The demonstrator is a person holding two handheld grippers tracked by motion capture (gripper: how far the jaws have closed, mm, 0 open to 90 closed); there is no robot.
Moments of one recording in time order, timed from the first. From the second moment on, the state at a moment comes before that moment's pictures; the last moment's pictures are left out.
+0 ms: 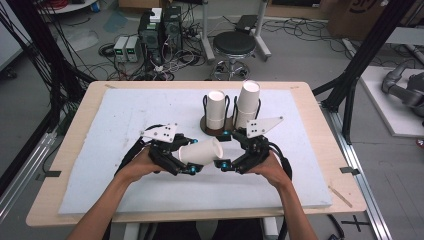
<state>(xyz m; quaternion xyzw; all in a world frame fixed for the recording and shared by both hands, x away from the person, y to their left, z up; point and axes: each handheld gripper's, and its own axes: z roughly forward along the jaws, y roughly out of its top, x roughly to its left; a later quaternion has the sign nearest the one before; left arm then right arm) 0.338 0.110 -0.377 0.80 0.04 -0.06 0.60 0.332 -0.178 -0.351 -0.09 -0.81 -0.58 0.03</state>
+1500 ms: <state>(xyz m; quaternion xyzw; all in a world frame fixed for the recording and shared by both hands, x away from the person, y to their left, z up) 0.330 0.121 -0.328 0.93 0.02 -0.02 0.37 0.328 -0.169 -0.353 -0.07 -0.91 -0.41 -0.03</state>
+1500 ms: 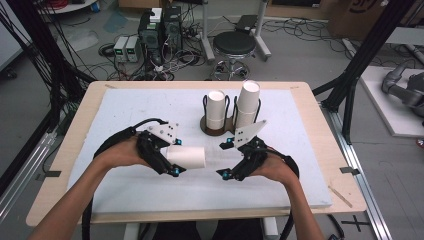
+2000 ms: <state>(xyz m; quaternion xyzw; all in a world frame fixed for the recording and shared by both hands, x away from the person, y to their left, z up) 0.334 0.106 -0.333 0.96 0.02 -0.03 0.27 0.327 -0.147 -0.352 -0.05 -0.95 -0.32 -0.04</state>
